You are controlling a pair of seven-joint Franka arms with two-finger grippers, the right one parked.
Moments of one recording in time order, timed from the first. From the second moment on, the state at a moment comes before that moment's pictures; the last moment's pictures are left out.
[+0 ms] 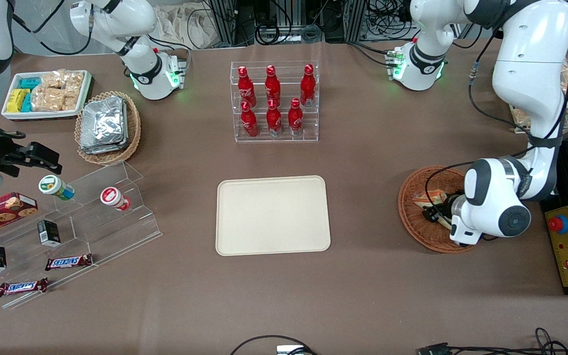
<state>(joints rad) 0.00 0.59 -0.06 -1.75 -0.04 1.93 -0.59</state>
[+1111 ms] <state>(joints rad) -0.03 0.44 -0.16 -1.42 -0.04 1.54 -0.22</state>
